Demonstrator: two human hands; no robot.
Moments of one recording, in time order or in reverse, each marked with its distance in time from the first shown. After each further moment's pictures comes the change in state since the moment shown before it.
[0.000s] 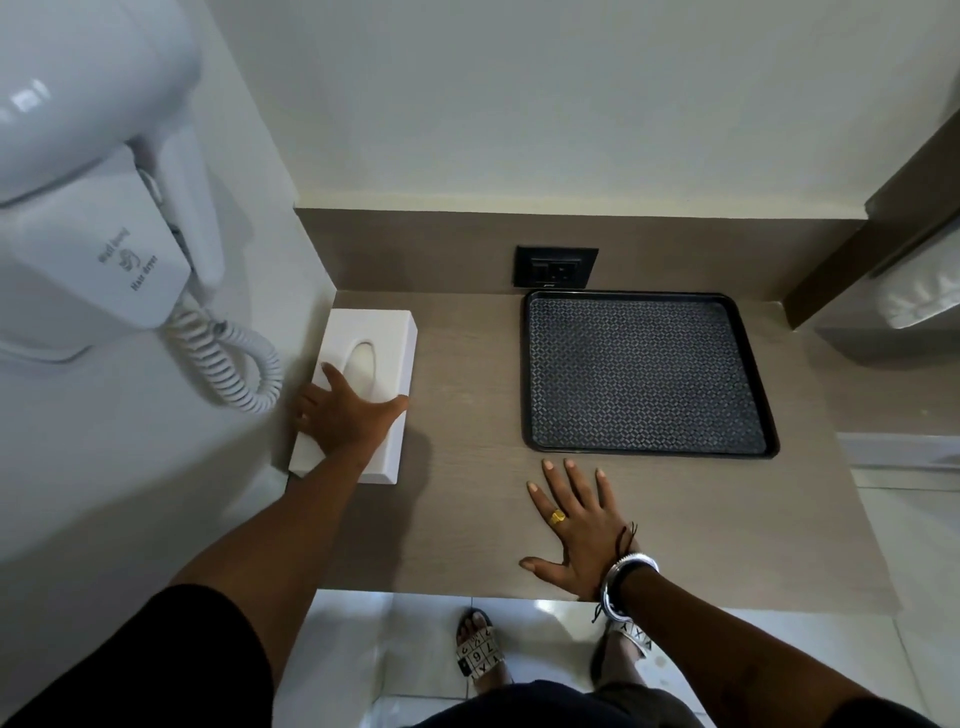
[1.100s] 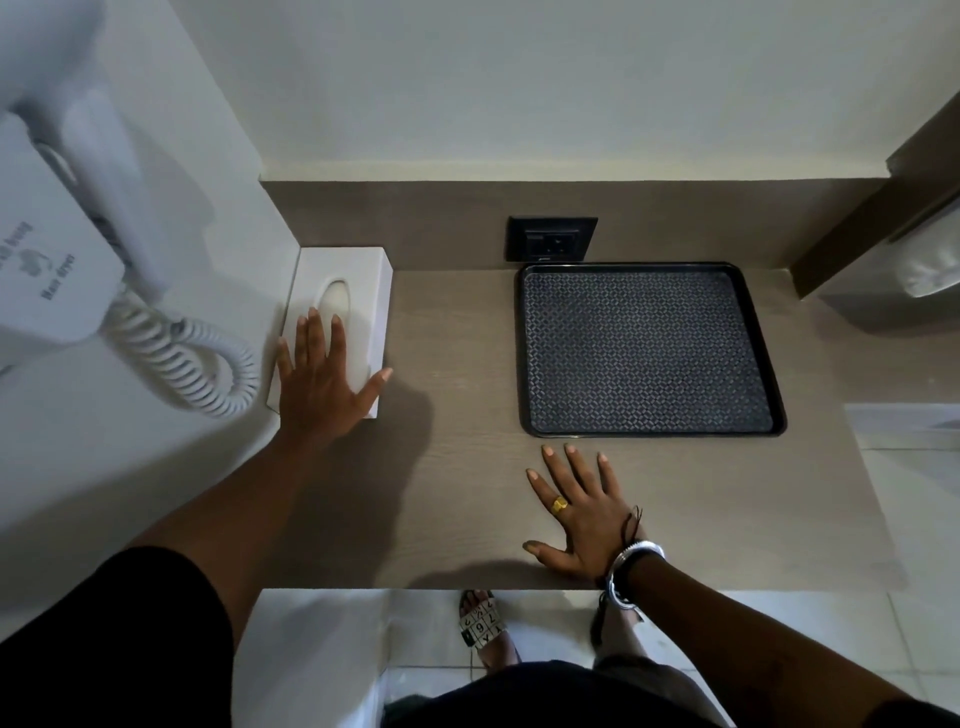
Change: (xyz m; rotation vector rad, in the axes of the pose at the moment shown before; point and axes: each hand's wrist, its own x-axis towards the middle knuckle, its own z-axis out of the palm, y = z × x) left_hand 0.053 -0.030 0.007 0.318 0.122 0.602; right_hand 0.006 0.004 0.004 0.005 -0.018 0.007
